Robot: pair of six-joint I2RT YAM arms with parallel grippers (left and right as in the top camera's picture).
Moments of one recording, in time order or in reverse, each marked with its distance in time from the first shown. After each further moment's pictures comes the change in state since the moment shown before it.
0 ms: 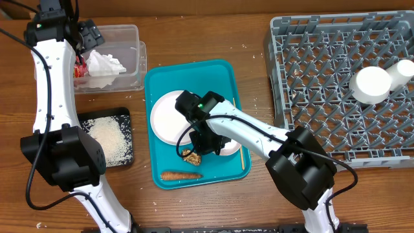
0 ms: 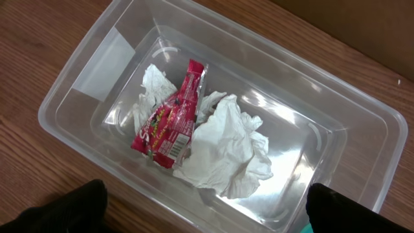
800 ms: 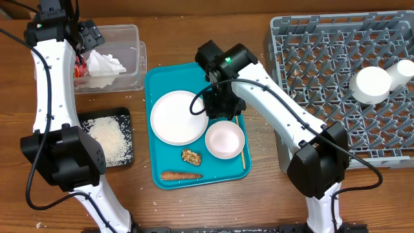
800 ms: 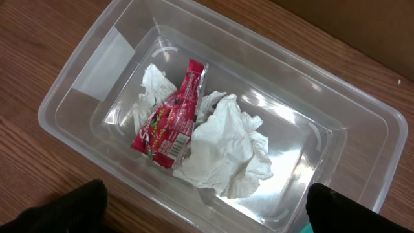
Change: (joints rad) left arm 0.000 0.000 0.000 0.000 0.000 0.000; right arm -0.185 0.000 0.377 -0.281 -0.045 -0.016
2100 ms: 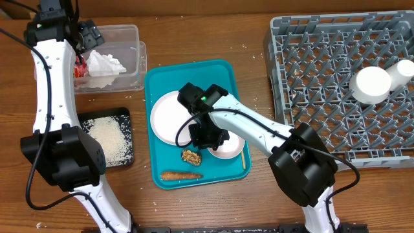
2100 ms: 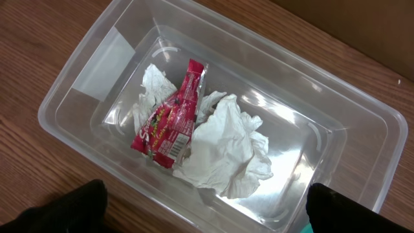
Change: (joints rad) left arm 0.000 0.000 0.000 0.000 0.000 0.000; right arm 0.148 0.009 -0.337 0.287 -0.039 0.103
